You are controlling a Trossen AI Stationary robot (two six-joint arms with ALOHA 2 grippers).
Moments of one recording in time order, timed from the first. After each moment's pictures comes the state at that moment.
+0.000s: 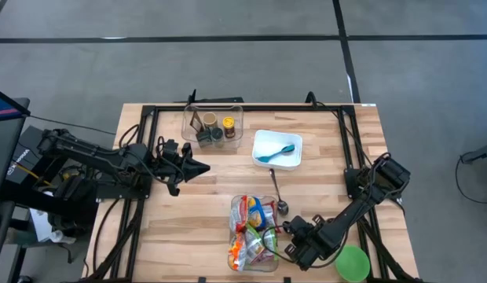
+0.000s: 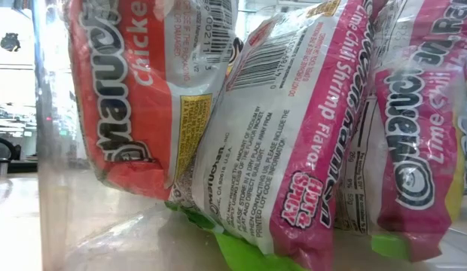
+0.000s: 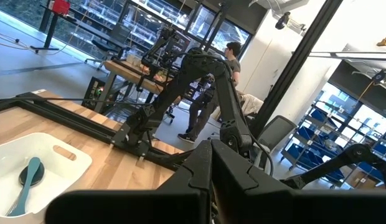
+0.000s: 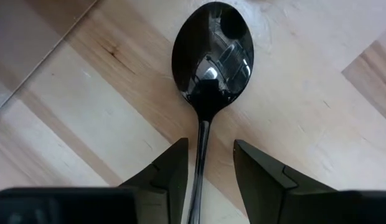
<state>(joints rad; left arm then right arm) -0.24 0.83 0.56 0.40 -0.22 -0.45 0.78 1.89 1.13 -0.74 0.24 1.57</state>
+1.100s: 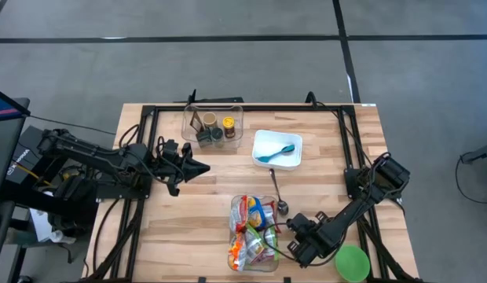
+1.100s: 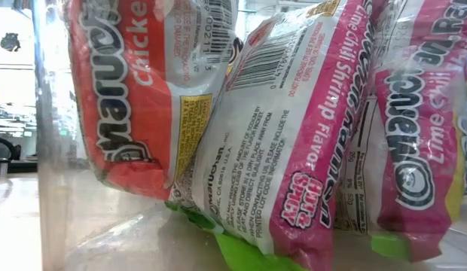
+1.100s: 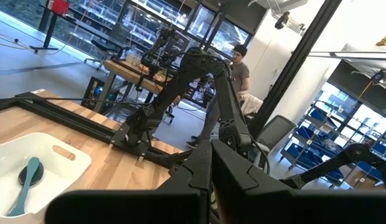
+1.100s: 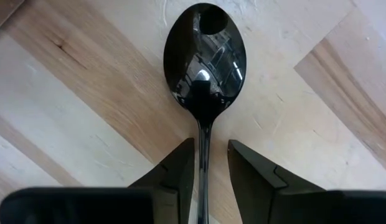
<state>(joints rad) -0.24 0.83 0.57 0.40 -0.21 -0.45 0.77 1.89 1.13 -0.83 0.21 1.56</state>
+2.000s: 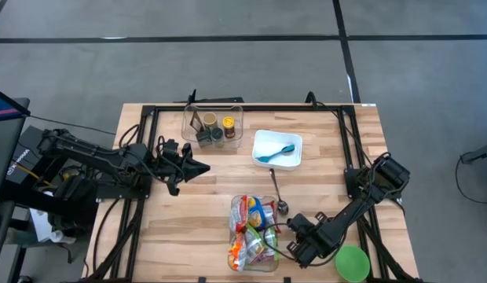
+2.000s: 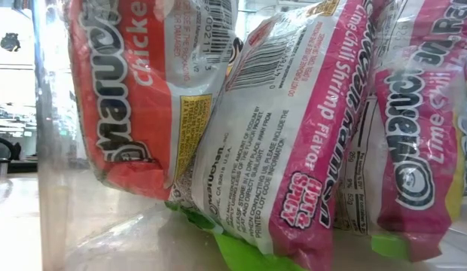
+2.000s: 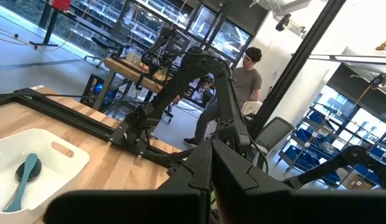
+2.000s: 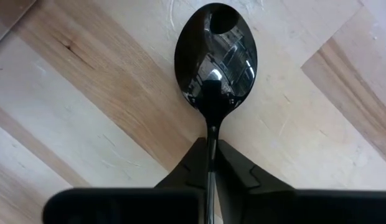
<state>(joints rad) -0.24 0.83 0.57 0.40 -0.22 -0.48 0.77 1.89 1.13 -0.82 0.21 1.56</state>
